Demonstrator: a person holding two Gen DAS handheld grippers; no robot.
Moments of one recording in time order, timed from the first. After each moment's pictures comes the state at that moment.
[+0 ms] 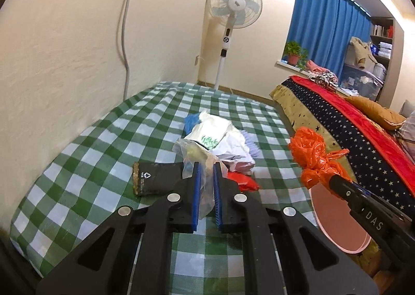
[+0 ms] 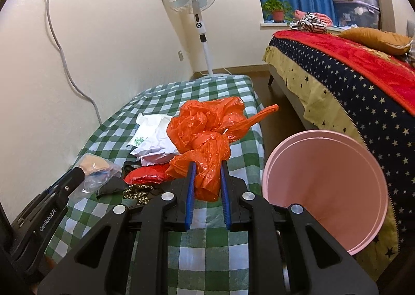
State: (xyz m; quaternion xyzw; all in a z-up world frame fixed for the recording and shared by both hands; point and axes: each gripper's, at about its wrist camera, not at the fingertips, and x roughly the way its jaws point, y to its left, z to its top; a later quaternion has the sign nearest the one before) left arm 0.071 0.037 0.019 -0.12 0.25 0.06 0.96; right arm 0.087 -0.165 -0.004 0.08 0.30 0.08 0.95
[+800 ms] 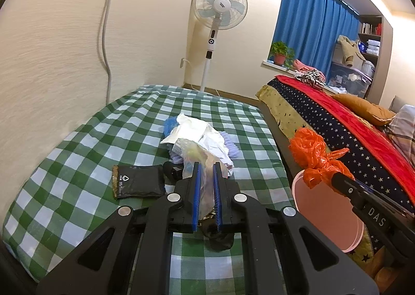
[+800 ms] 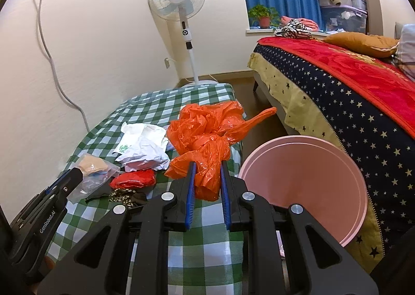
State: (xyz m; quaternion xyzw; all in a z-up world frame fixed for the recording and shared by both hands) left arm 0.074 0.015 0.022 -0.11 0.24 0.02 0.96; right arm 0.077 -0.187 0.005 0.08 0.29 0.04 0.95
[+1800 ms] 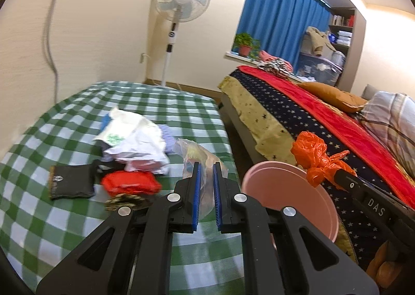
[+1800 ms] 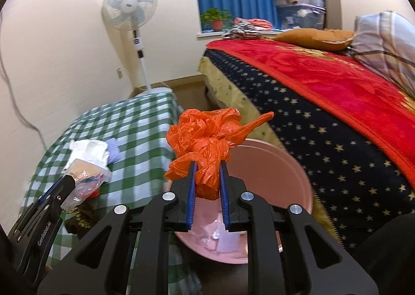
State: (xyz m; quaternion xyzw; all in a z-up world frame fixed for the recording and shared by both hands) left arm 0.103 -0.056 0.013 -0.11 0.25 -0.08 0.96; right arm 0.067 -0.259 0.013 0.09 0.29 -0.10 0.95
